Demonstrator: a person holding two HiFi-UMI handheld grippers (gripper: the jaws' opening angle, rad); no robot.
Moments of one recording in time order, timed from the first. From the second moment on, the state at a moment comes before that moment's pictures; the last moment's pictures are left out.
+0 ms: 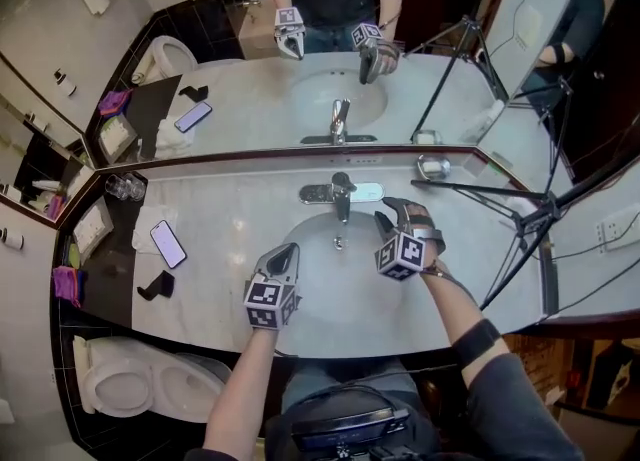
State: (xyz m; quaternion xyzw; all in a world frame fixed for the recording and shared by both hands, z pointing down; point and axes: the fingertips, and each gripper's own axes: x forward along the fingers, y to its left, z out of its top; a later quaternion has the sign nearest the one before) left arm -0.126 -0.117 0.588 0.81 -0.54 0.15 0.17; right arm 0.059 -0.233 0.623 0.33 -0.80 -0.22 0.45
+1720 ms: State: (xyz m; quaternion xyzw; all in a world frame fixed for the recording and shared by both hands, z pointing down) left arm -0.120 -0.151 0.629 0.81 -0.53 0.15 0.20; right arm -0.017 -0.283 0.701 0.14 -0.73 -0.37 0.57
